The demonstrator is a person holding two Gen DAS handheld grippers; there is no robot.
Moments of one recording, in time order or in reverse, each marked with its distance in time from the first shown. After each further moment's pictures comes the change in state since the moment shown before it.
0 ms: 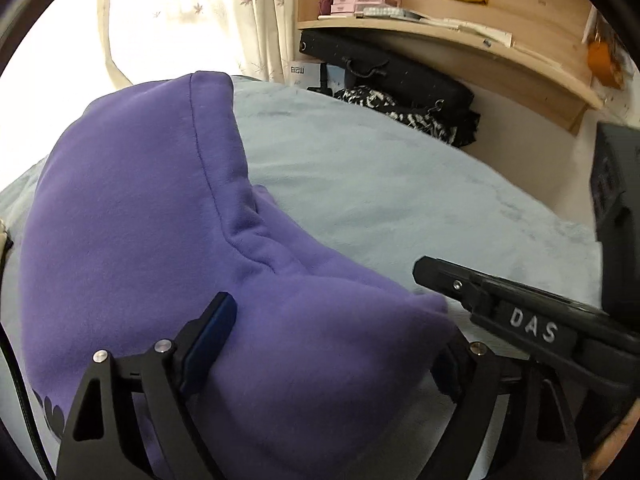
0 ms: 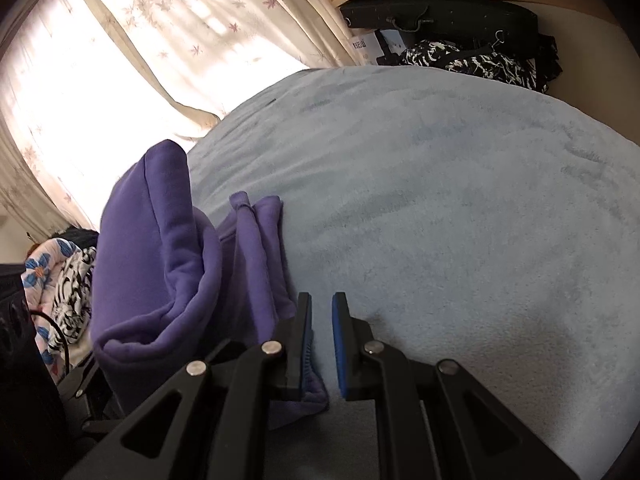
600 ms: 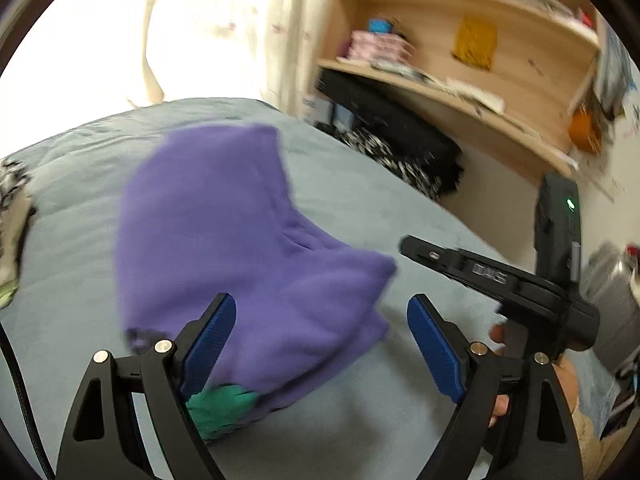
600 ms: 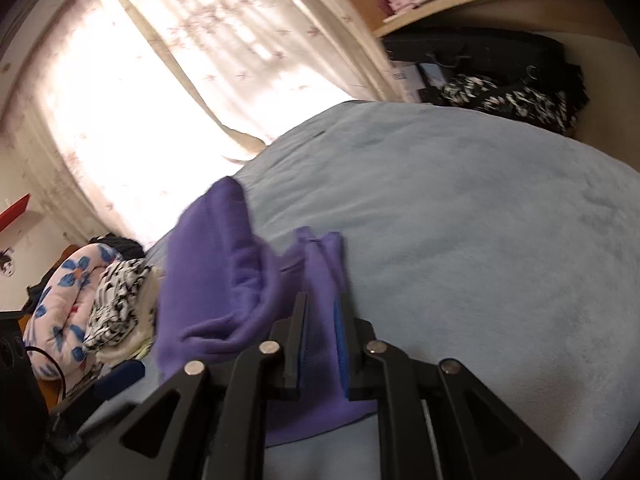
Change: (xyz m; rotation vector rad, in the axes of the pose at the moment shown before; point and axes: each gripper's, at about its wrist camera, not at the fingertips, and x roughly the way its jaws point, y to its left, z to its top) left arm -0.139 0.055 -0.015 -0.160 -0.118 -0.047; right arm -0.047 0.045 0.013 -0.084 -0.070 0.165
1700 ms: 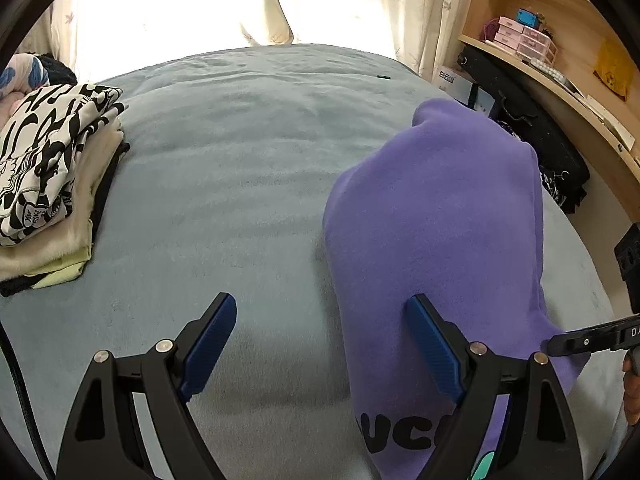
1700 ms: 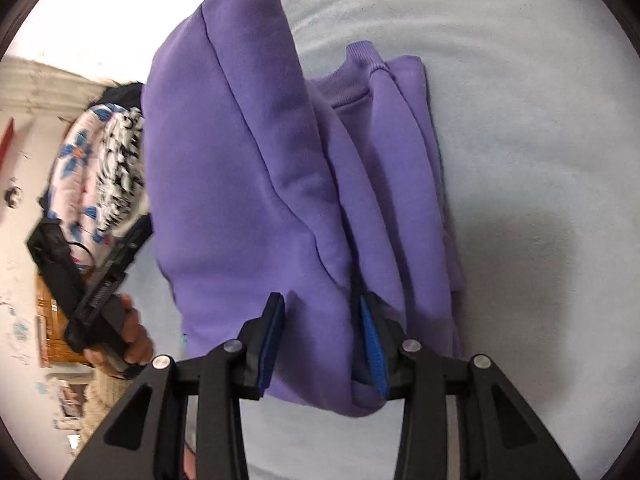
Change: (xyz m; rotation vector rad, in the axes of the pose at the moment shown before) left arm 0.072 0.165 0.039 -0.191 0.182 0.309; right arm 0.147 0.017 0.022 0.034 0.819 0.107
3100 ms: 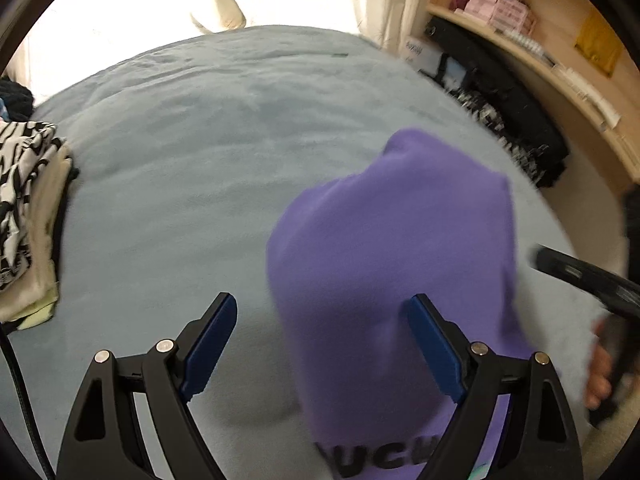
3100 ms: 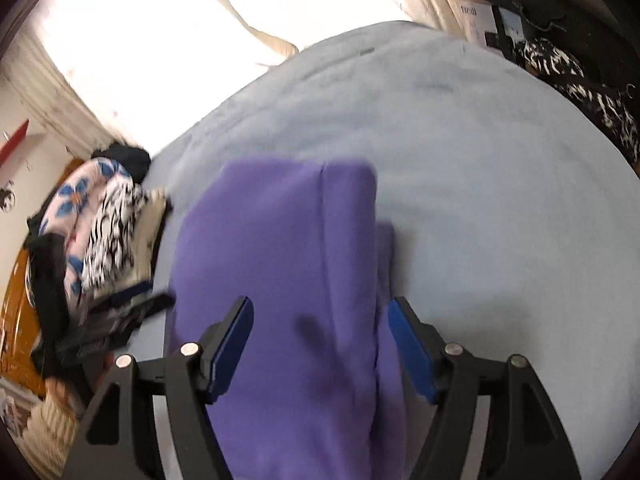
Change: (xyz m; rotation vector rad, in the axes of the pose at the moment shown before) left arm 0.011 -0.057 0.053 0.072 0.098 -0.106; right arm -0.061 0.002 0.047 -0.120 -0.437 -0.134
